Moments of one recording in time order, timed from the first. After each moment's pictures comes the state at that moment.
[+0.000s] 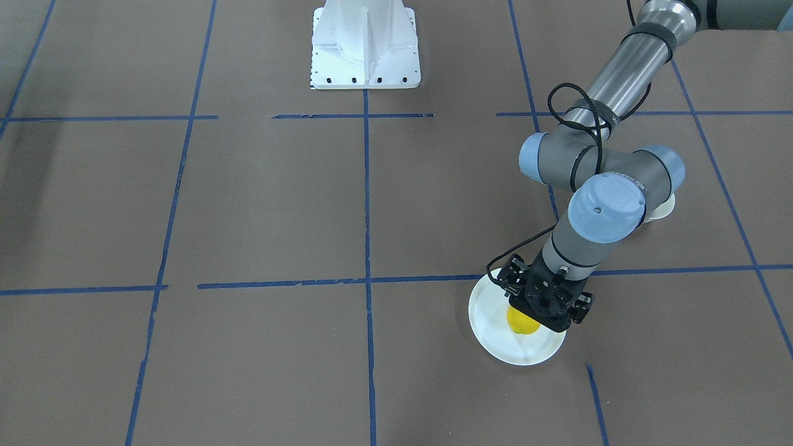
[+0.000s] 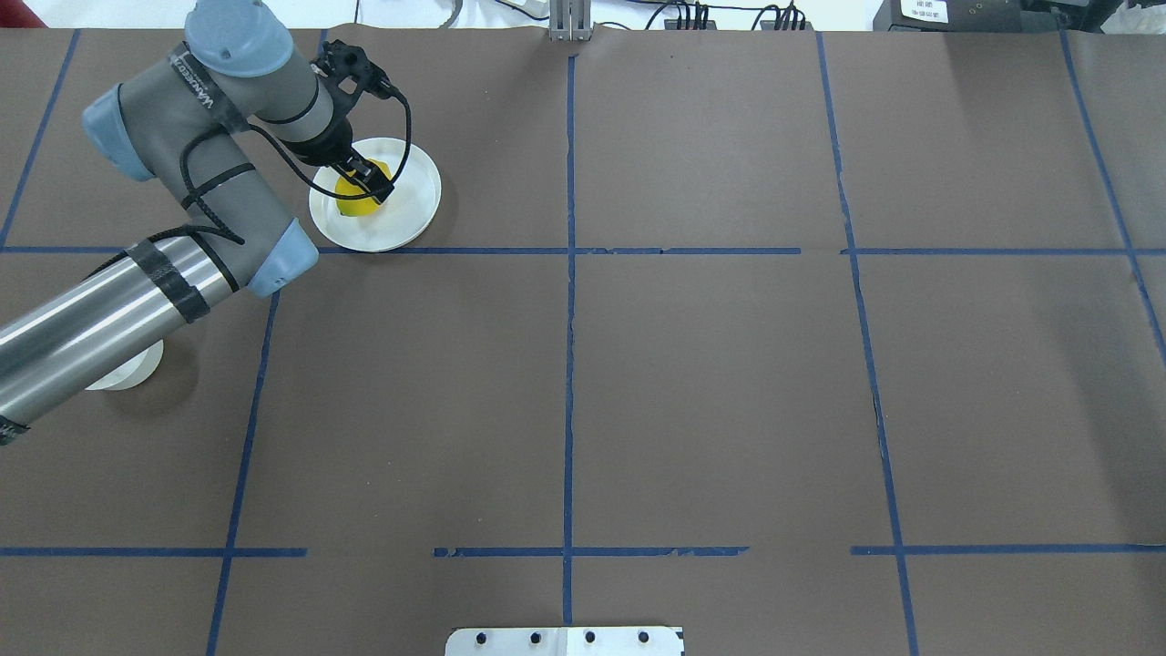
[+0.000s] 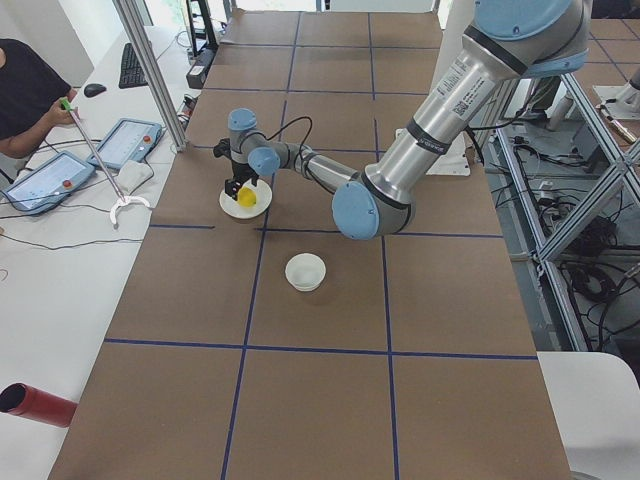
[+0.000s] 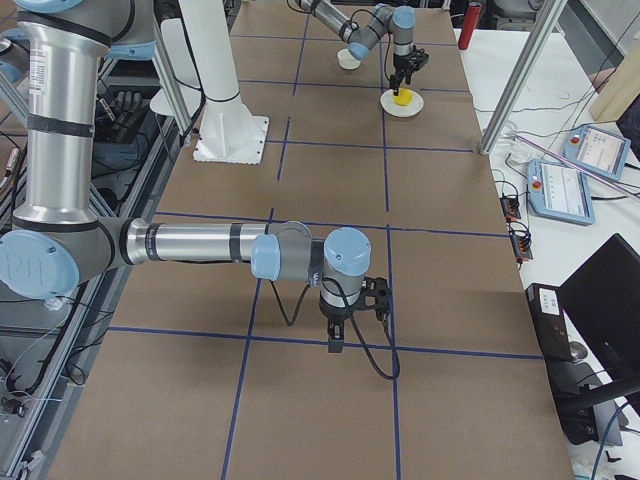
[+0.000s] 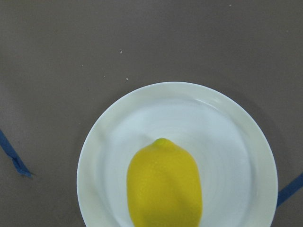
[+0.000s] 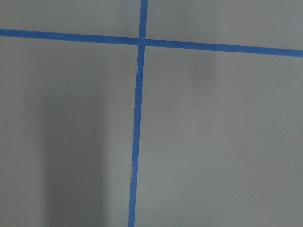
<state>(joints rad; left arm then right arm) -0.88 -2.29 -1.16 -1.99 -2.03 -0.31 1.54 -1.71 1.75 -1.64 2.28 -0.05</state>
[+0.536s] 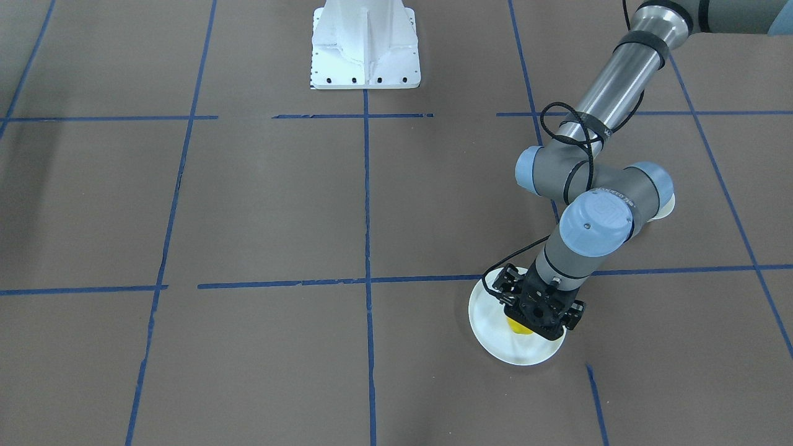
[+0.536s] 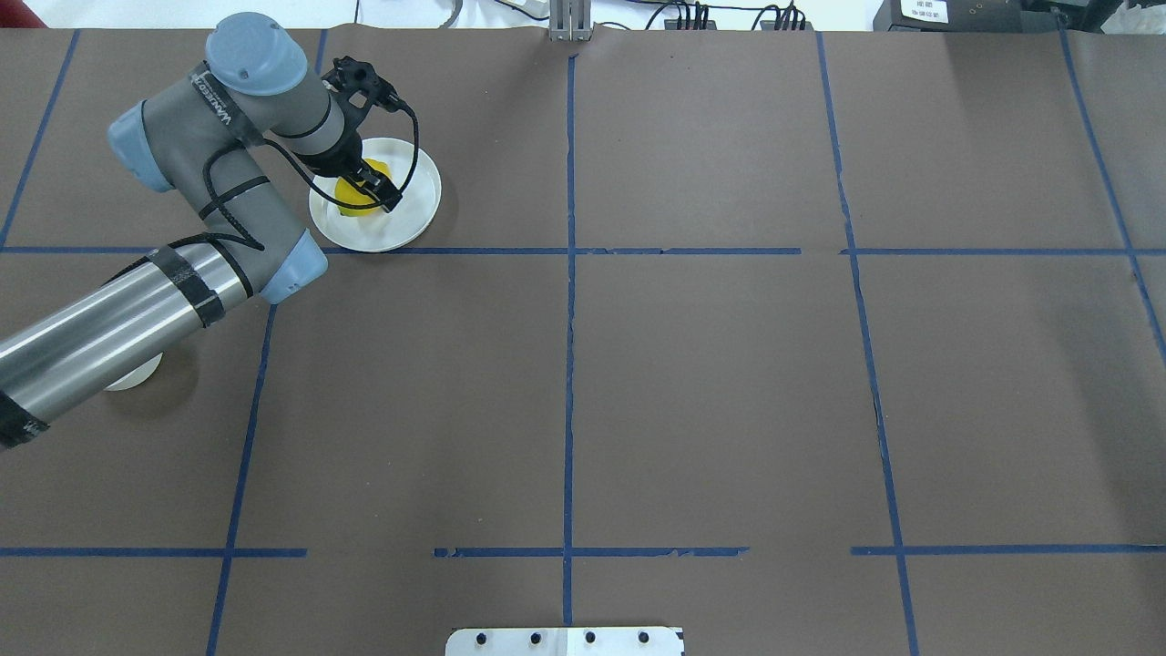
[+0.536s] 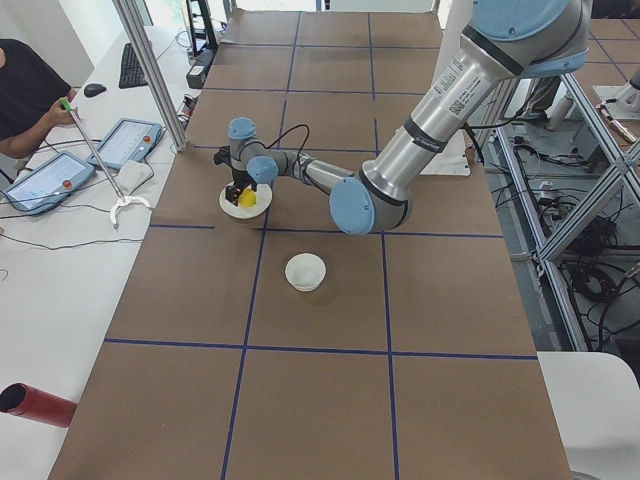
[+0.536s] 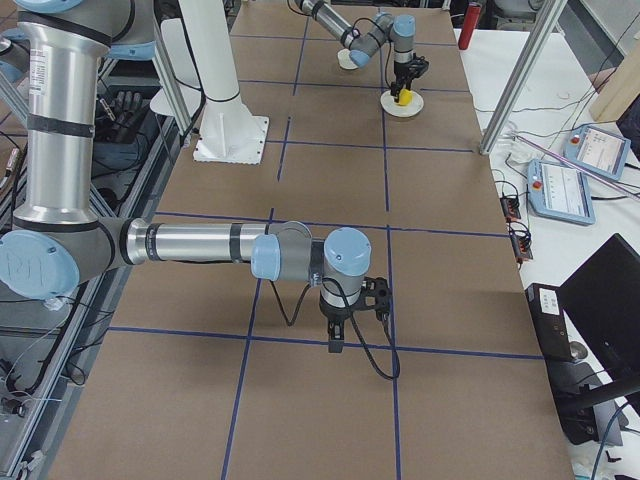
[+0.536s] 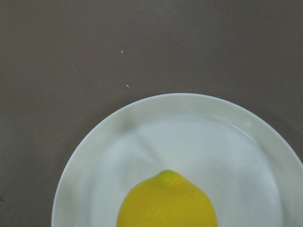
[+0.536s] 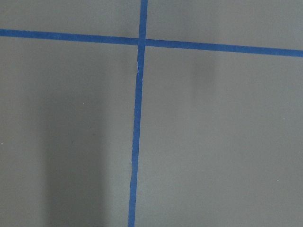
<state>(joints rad) -0.87 -2.31 -1.07 -2.06 -2.02 -0.33 1.54 -1.71 1.75 -1.64 2.28 -0.05</state>
